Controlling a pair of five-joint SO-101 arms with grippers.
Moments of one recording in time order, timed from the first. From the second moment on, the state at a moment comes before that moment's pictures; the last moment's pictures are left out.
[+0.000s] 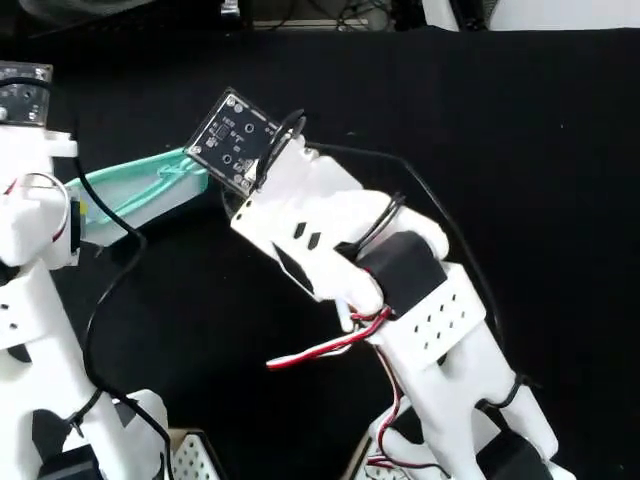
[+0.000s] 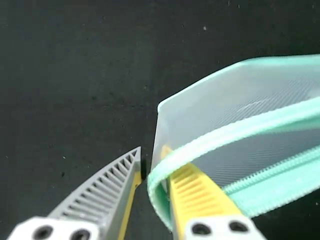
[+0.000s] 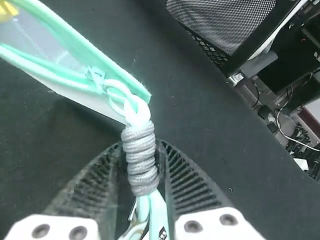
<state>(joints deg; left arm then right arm) -24.2 -33.7 -2.9 98.5 -20.3 -37.6 -31.2 7.2 65.1 23.4</state>
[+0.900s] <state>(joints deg) -23.9 -34.3 10.8 93.0 -8.7 -35.4 -31.2 7.2 66.6 27.6</state>
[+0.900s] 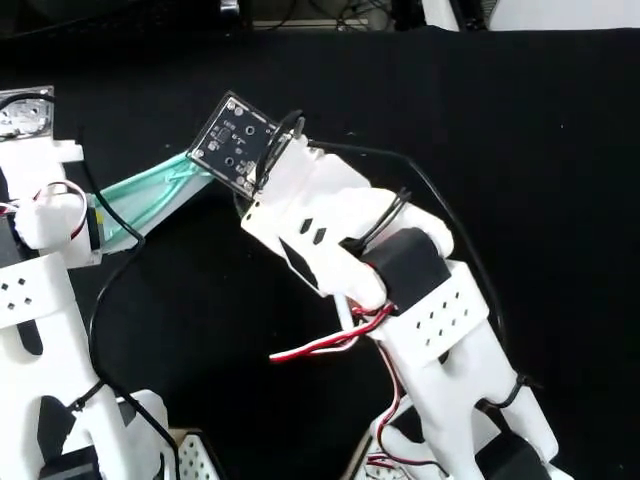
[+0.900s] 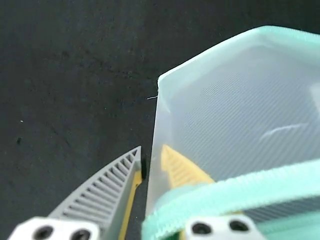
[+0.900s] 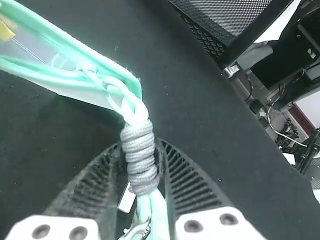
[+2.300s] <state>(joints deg) -24.5 -38.7 10.1 91.2 -2.0 -36.7 -32.9 2.9 74.9 25.7</state>
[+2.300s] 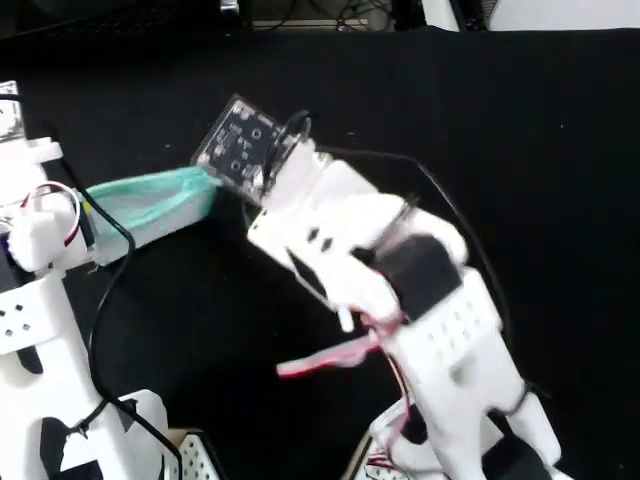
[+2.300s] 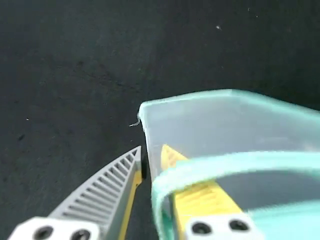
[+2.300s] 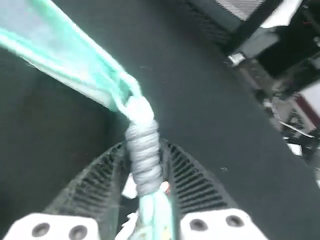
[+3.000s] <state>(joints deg) -24.4 -38.7 11.1 89.8 -2.1 -9.8 -18.2 13.5 74.9 18.9</state>
